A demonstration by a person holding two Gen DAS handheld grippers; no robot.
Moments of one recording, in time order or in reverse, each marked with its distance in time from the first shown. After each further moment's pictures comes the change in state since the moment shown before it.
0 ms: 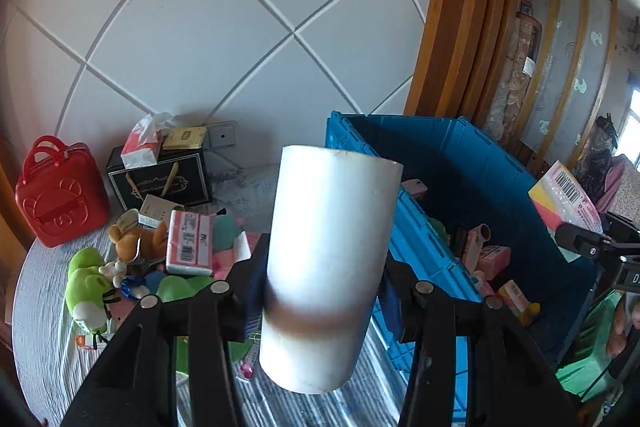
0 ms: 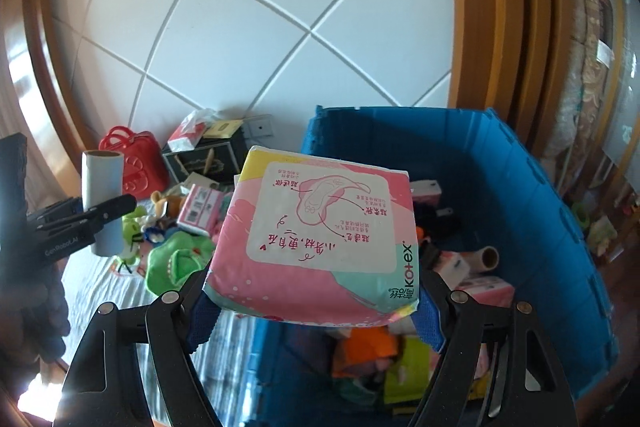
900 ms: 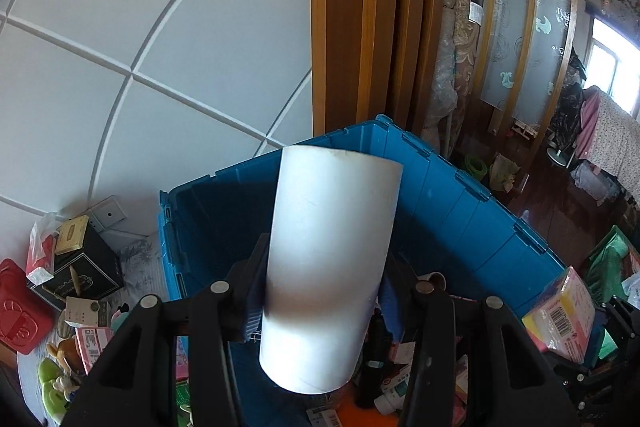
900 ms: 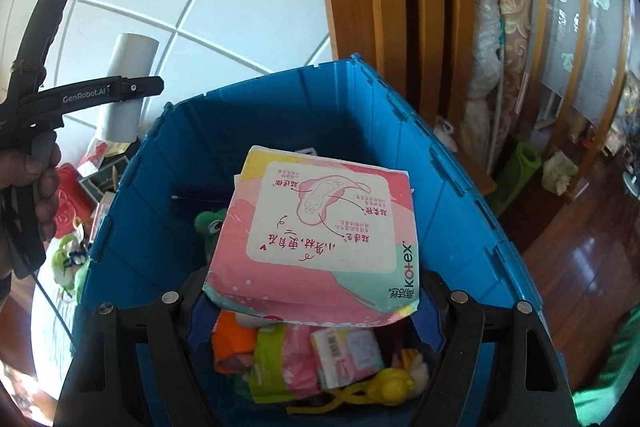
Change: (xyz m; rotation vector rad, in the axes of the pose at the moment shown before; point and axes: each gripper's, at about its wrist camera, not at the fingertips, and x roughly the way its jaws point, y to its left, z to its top) left arm 0.176 -0.208 0.119 0.236 0.074 -0.073; right arm 0.018 -0.195 -0.027 0.191 0.054 -0.158
